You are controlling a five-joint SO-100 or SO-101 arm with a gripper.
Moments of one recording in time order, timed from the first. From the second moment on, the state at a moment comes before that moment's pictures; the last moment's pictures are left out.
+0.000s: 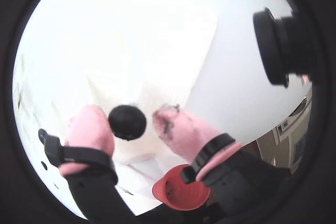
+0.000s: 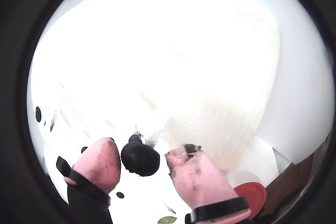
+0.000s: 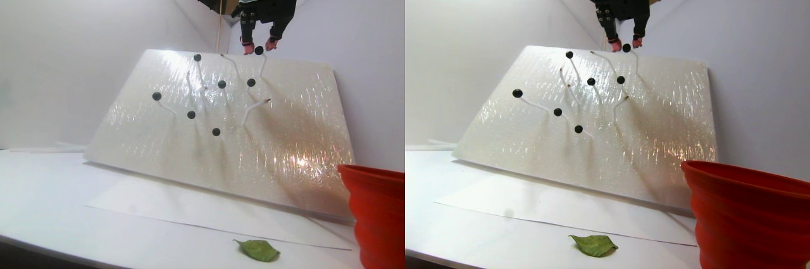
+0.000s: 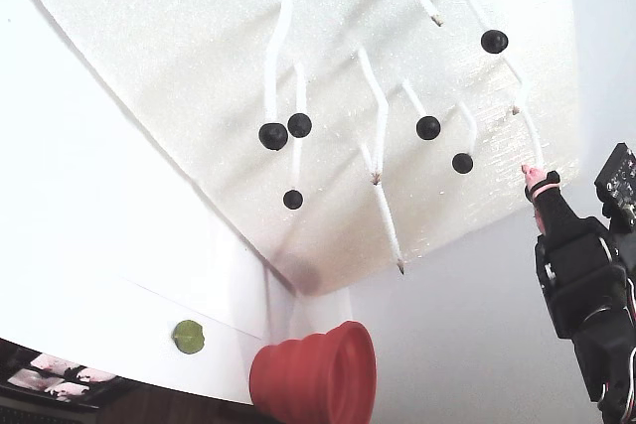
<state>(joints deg) 21.2 93.4 109.6 -7.5 -94.7</state>
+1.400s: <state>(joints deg) 20.5 92.9 109.6 -9.4 -94.7</state>
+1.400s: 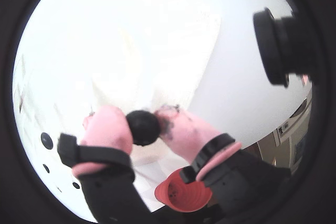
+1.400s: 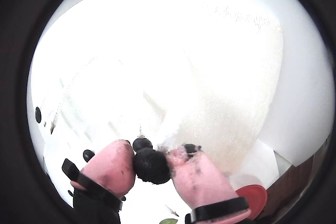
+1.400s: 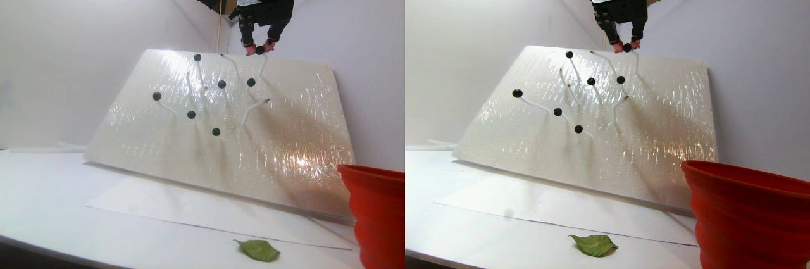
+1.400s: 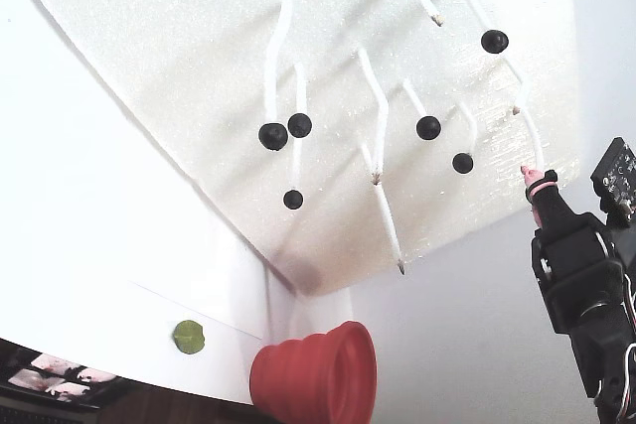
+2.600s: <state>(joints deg) 20.0 102.0 118.9 -5.1 -96.2</state>
